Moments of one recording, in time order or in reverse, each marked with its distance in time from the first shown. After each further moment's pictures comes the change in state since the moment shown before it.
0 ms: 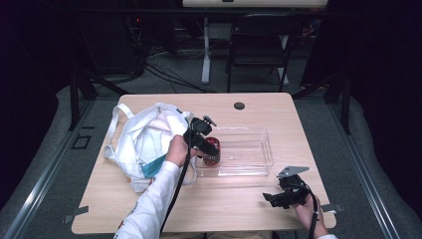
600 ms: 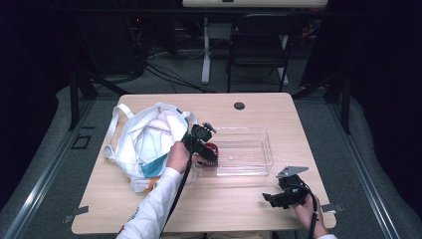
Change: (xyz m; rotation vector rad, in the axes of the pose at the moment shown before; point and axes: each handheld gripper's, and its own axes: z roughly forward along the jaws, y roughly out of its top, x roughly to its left) left arm -0.004 -0.012 0.015 0.052 0.030 -0.008; right arm 0.001 0.000 0.001 0.001 0.003 0.002
